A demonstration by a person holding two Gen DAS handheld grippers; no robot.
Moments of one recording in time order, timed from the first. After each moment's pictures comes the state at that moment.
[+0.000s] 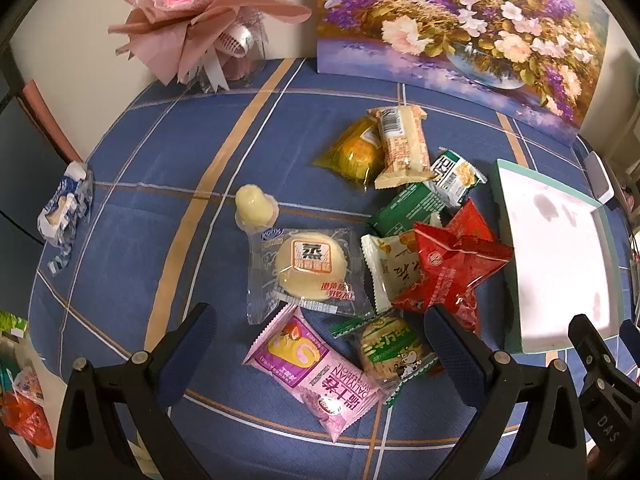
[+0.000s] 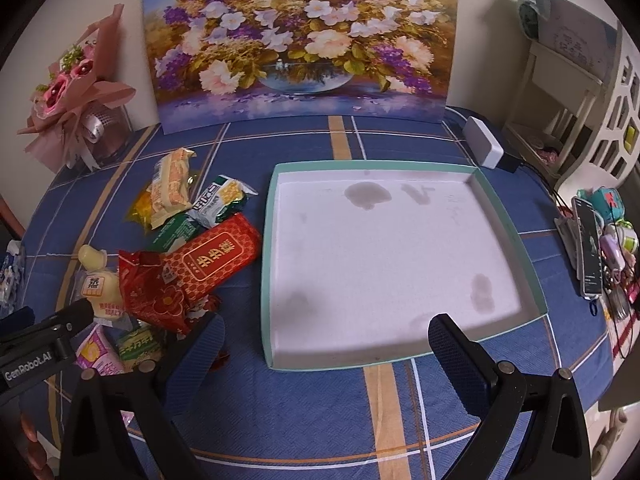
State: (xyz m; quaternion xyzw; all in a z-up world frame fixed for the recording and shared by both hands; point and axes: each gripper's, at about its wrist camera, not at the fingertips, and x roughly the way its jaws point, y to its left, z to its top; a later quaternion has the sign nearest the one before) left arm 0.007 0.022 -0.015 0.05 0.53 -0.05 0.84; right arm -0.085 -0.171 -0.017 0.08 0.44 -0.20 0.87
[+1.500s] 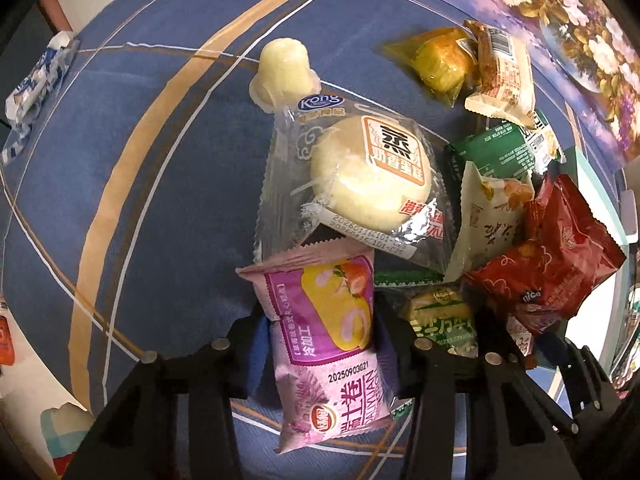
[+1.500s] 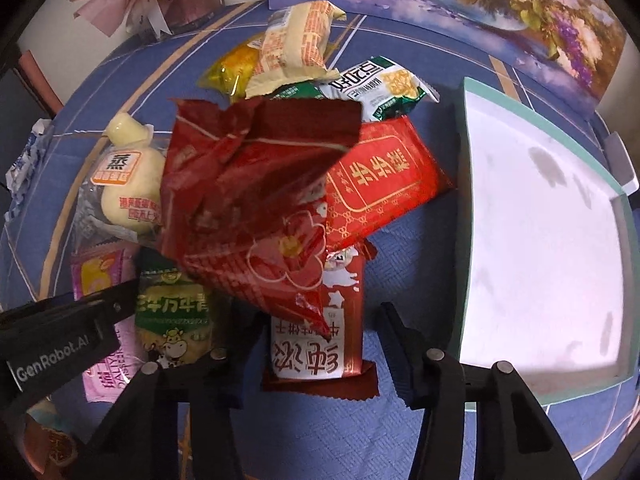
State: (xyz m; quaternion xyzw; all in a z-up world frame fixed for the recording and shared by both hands) left arm 0.047 0.074 -0.105 -0.06 0.65 -0.01 0.75; right arm -0.012 -0.097 -0.105 0.01 0.57 -0.05 0.82
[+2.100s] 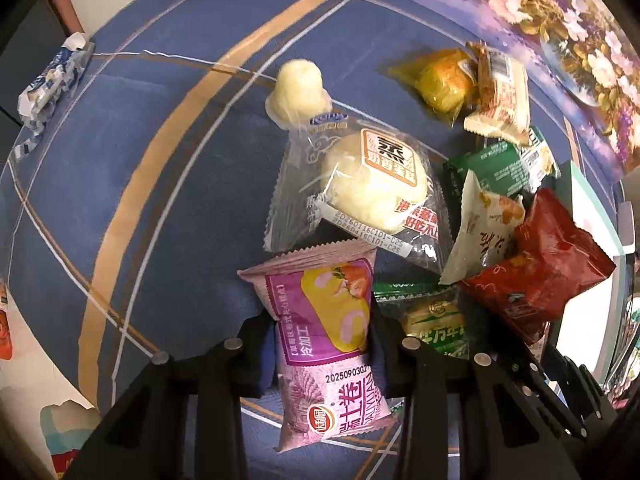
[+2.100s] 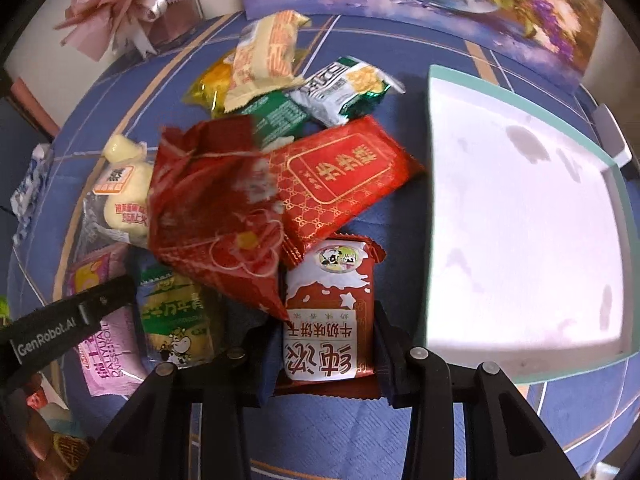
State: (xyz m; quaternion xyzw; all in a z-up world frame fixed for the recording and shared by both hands) left arm 0.031 0.069 -0.082 -0.07 0.63 0.01 0.77; right arm -0.011 -0.115 -0.089 0.06 0.57 -0.06 0.82
